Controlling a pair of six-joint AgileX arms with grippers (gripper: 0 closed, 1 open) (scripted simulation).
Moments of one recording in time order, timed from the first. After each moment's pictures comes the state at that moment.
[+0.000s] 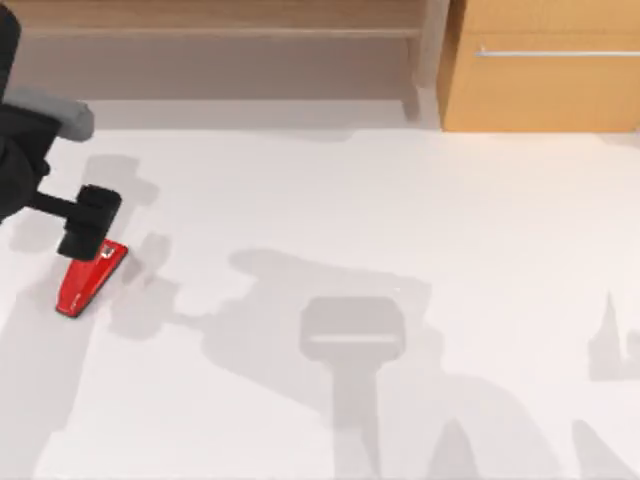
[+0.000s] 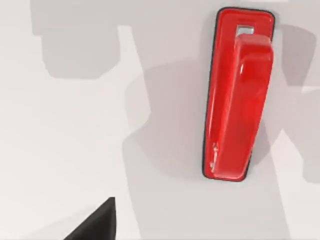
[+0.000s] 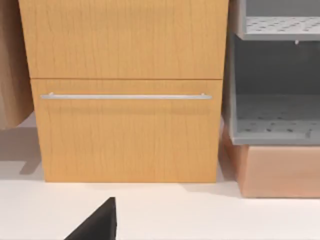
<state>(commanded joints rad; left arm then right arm) -0.10 1.65 1.19 -0.86 0.00 0.25 0.00 0.00 0.00 0.00 0.00 0.00</state>
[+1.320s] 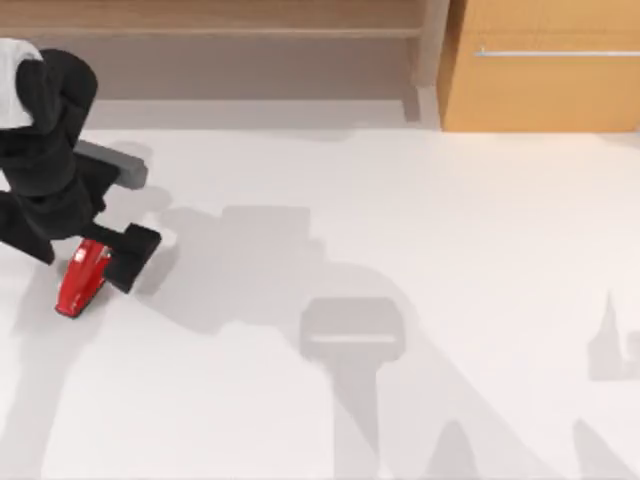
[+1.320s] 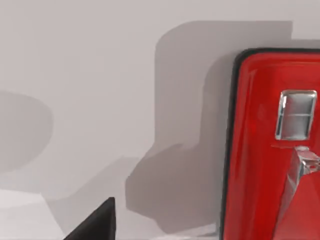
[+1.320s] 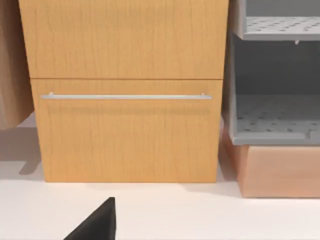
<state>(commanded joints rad) -0.12 2.07 1.36 -0.86 0.00 0.30 0.00 0.00 0.00 0.00 0.00 0.00</state>
